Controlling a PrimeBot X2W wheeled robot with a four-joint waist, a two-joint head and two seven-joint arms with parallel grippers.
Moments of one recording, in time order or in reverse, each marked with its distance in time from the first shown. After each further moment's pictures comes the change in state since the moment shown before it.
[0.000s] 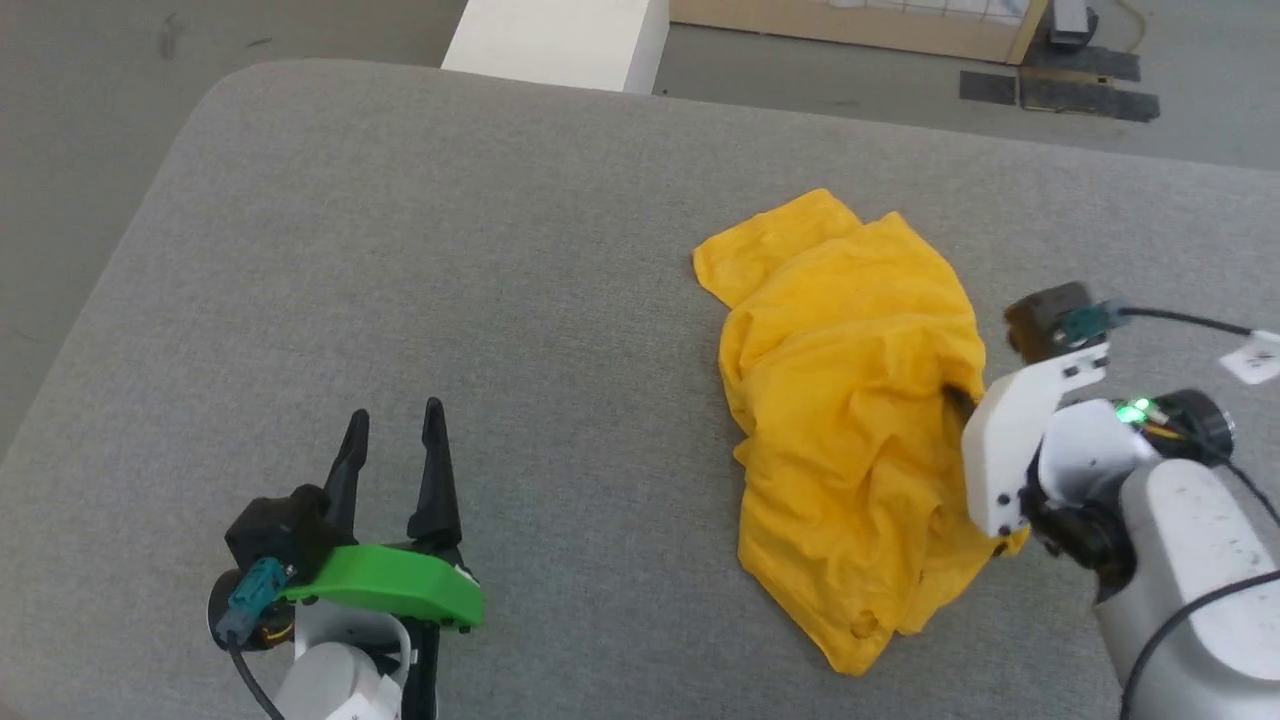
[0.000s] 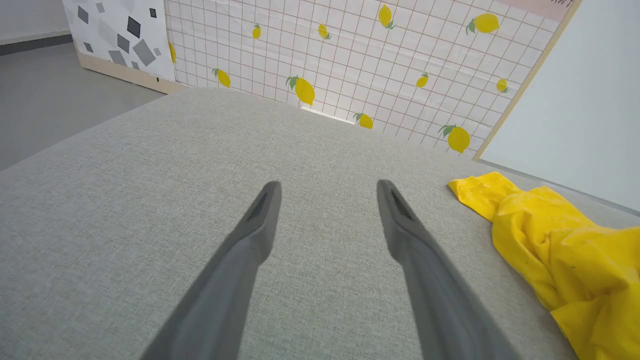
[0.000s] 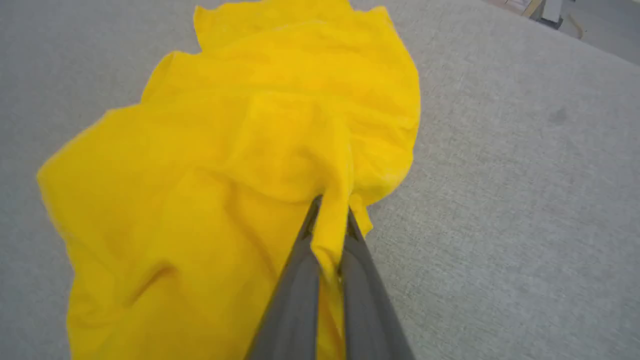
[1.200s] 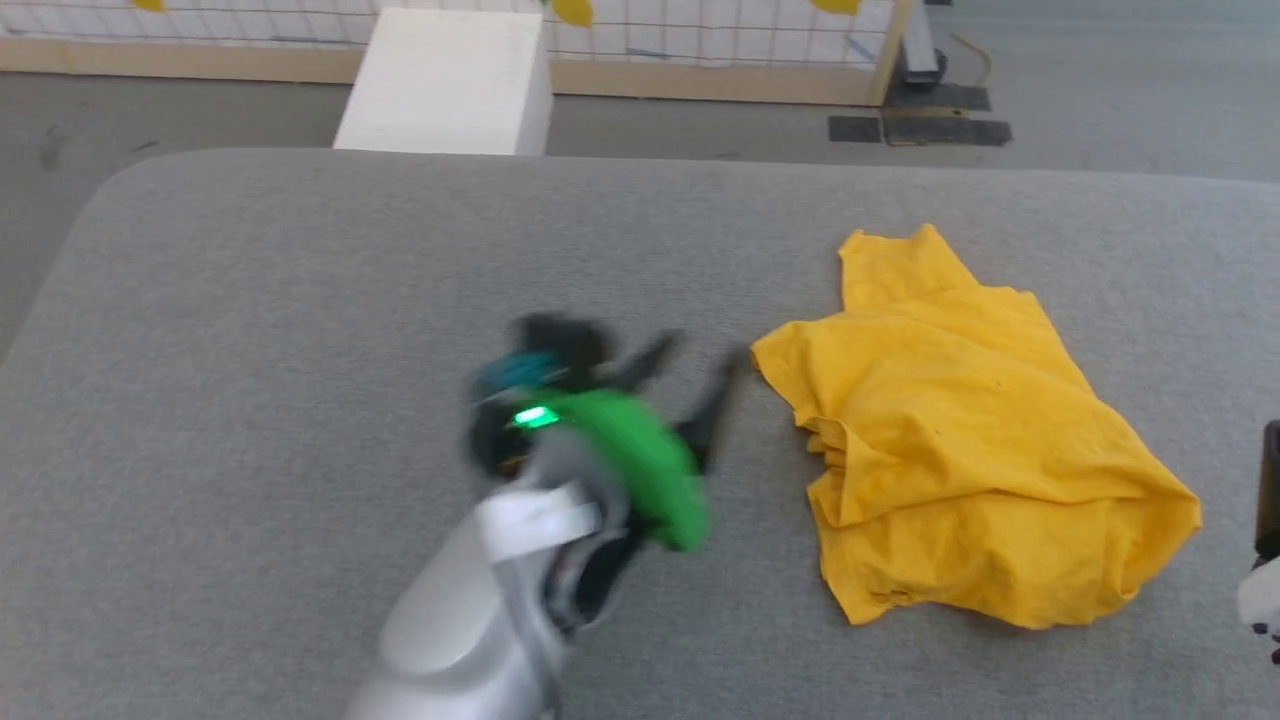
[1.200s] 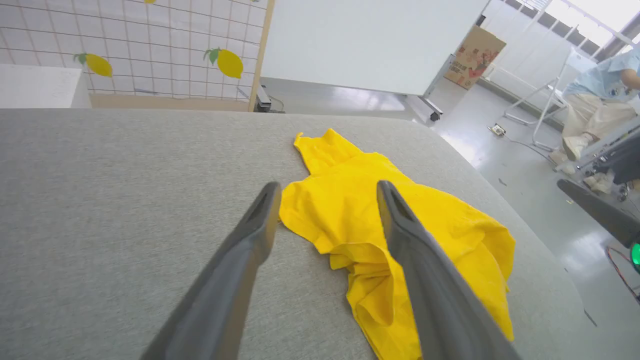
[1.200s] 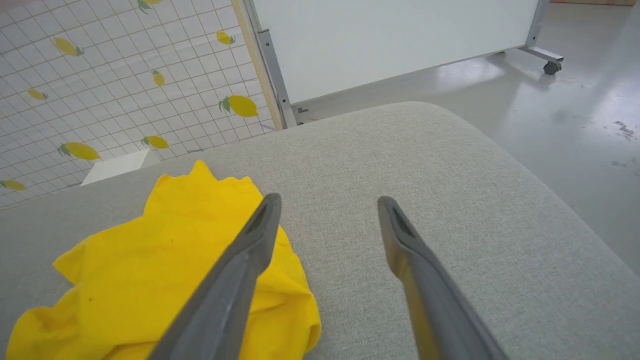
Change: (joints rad) left arm -0.342 -0.036 -0.387 0.128 -0.252 -0.097 0.346; right arm 0.330 0.146 -0.625 -0.298 -0.016 0.000 -0.400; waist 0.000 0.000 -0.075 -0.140
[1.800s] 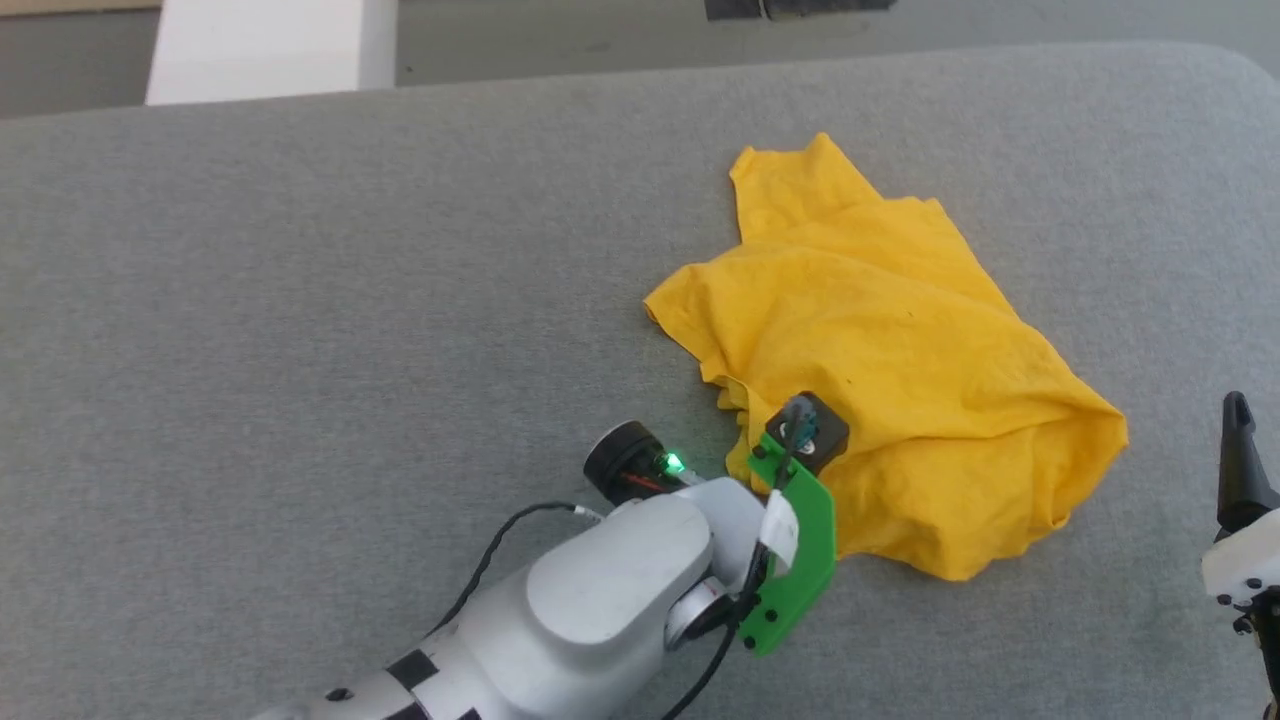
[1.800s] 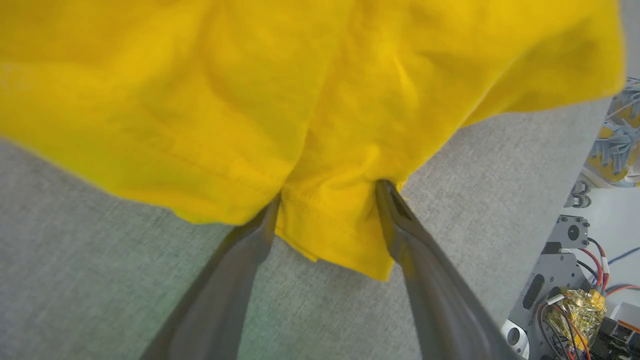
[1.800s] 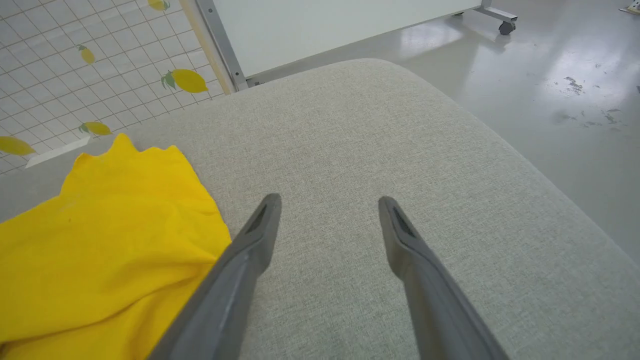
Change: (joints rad) left arm -0.311 -0.009 -0.639 0.280 -0.098 0.046 0.459; right arm -0.052 0.001 0.050 0.070 0.021 0.000 -0.047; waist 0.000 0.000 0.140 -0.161
